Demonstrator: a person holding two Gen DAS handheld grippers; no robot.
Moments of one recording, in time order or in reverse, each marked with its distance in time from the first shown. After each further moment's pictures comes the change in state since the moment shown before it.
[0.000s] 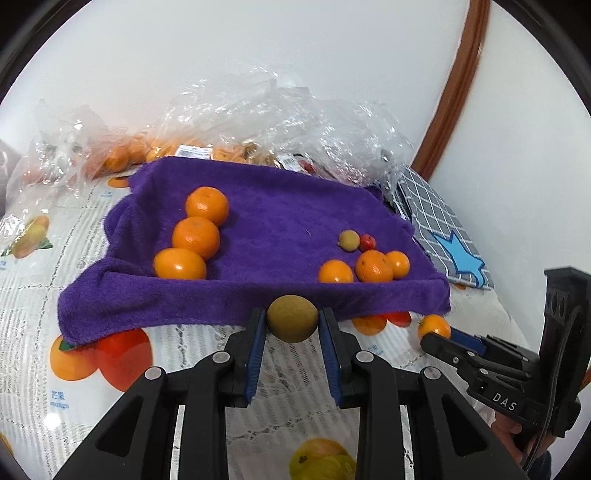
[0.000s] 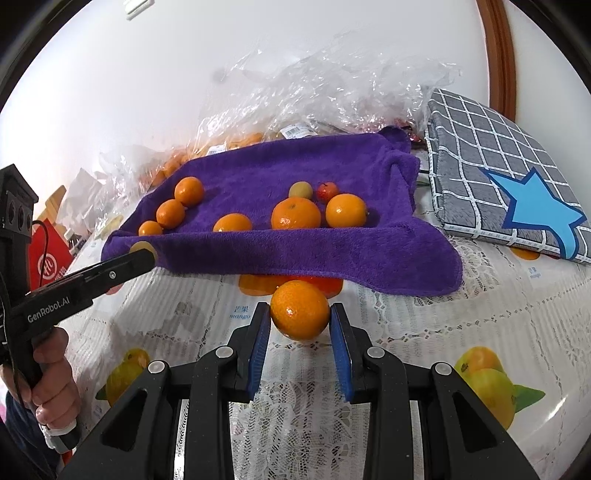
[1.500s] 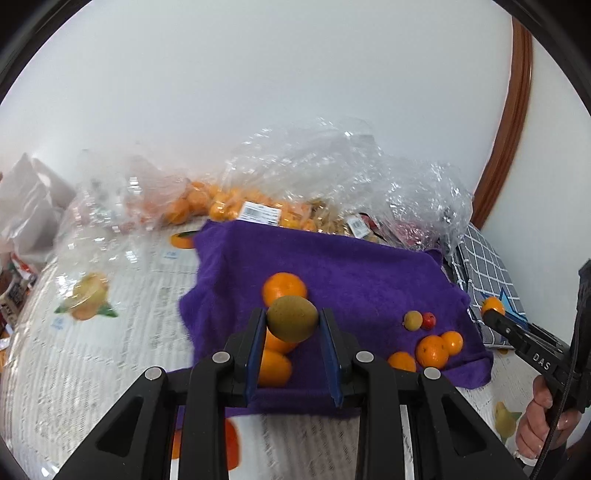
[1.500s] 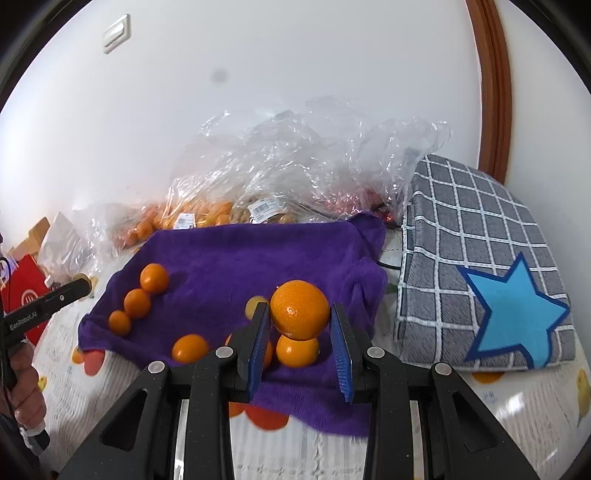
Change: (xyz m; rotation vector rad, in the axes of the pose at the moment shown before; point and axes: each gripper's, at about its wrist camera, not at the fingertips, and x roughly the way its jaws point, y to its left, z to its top) left arm -0.001 0.022 0.069 -0.042 -0.064 0.194; right arm 0.007 -0.032 0.097 -0.017 -0.111 -0.060
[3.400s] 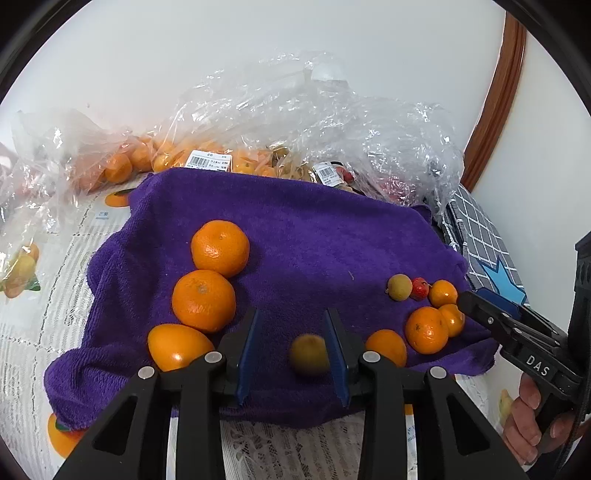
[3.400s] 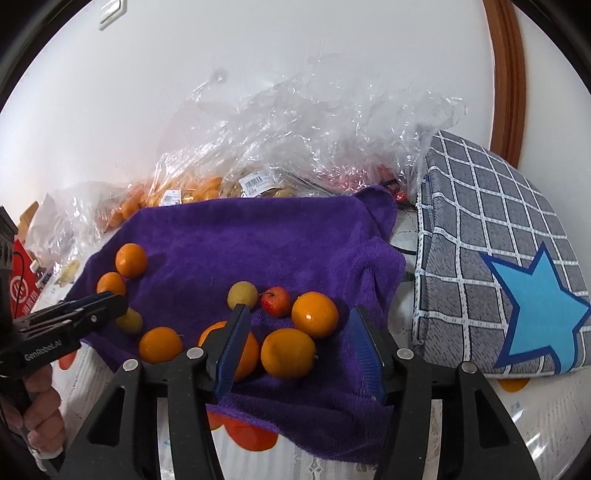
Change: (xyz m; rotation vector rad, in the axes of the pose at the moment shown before) left arm 0.057 -0.024 -0.027 0.018 0.088 -0.077; right arm 0.038 0.000 -0.012 -0.020 0.049 -0.009
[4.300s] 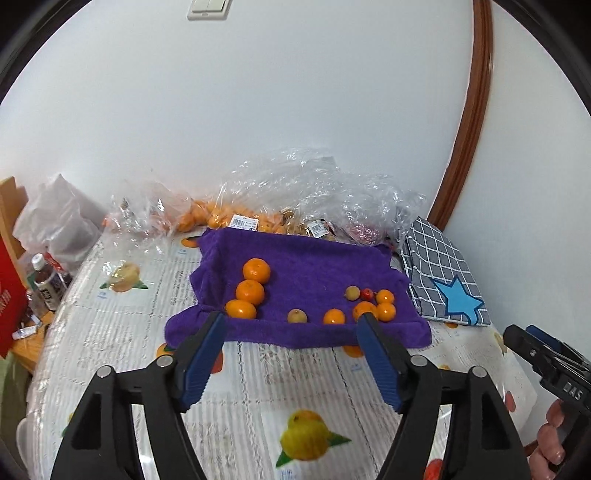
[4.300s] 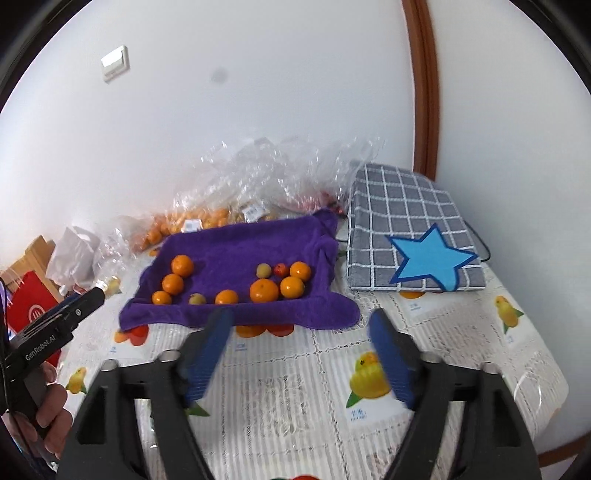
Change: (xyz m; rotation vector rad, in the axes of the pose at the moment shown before) left arm -0.188 -0.030 -0.031 0.016 -0.163 0.082; right arm -0.208 0.037 -0.033 0.118 -0.067 -0.132
